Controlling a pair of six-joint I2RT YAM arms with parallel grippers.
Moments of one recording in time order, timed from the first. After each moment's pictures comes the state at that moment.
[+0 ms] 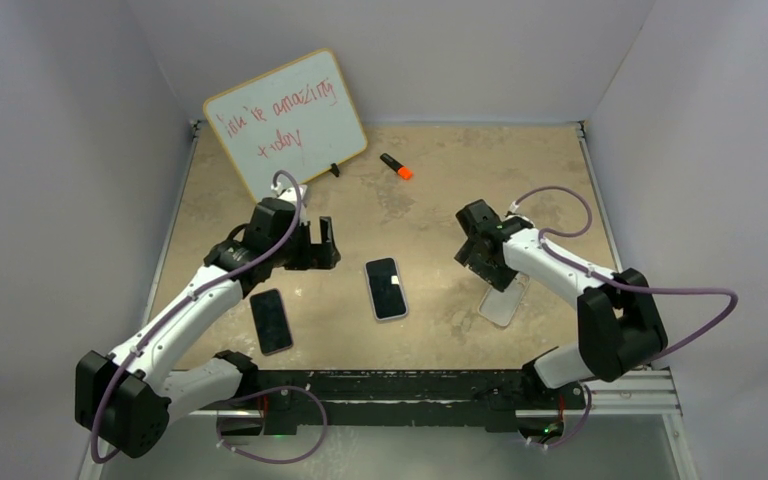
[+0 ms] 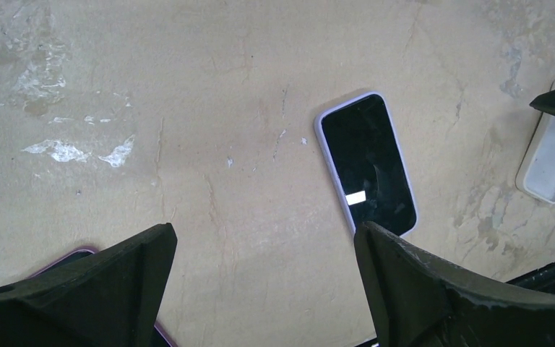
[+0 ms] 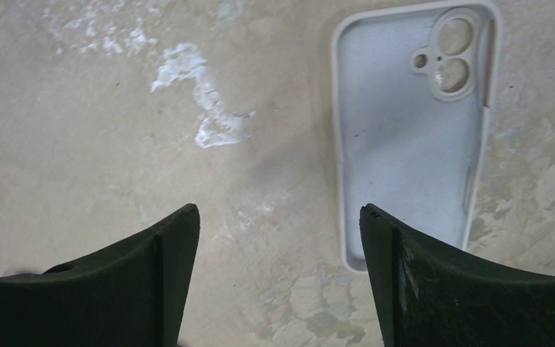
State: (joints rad) left arm -0.46 1.07 0.83 -0.54 0.02 -0.43; right arm 0.48 1.46 0.93 -0.80 0.38 1.13
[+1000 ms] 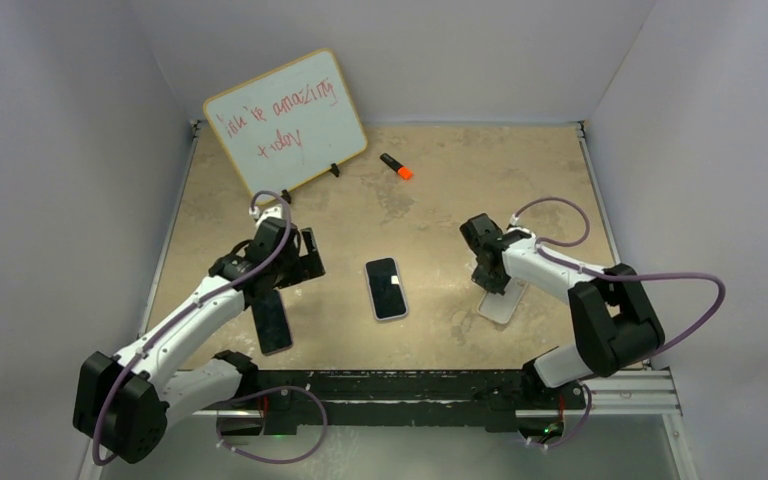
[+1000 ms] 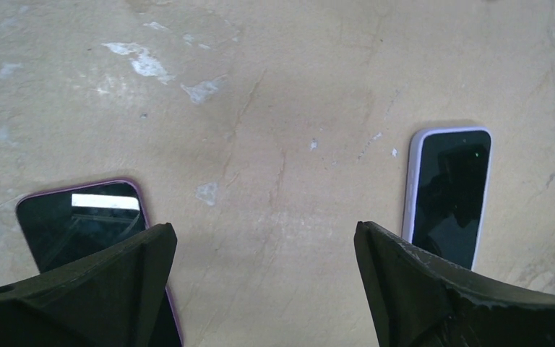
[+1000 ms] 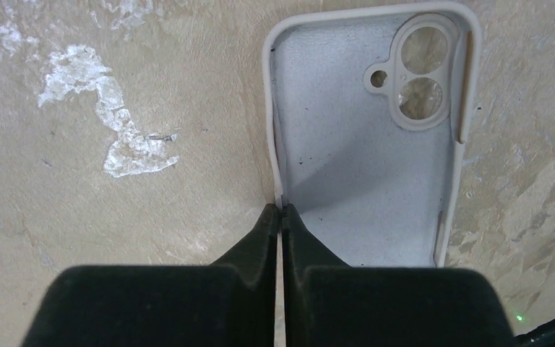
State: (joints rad) left arm -0.46 1.06 0.70 -0.56 -0.17 -0.68; right arm 0.44 1.49 0.79 -0.70 0.41 1.09
